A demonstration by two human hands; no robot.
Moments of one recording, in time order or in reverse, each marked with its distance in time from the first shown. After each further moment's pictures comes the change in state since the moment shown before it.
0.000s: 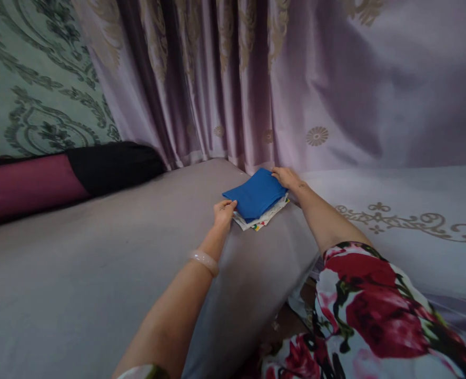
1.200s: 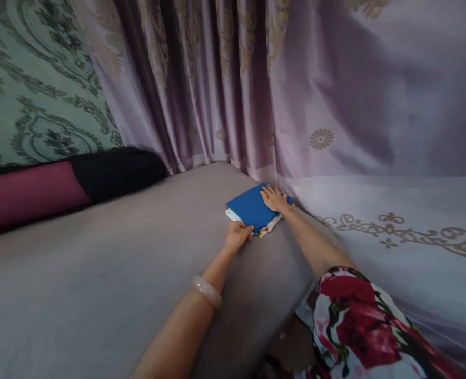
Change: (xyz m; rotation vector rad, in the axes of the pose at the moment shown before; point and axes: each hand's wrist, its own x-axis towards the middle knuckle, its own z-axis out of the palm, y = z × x) left_hand -0.020 -0.034 0.006 0.533 -0.312 -0.037; right_hand -0.017 -0.042 0.072 0.170 -0.125 0.151
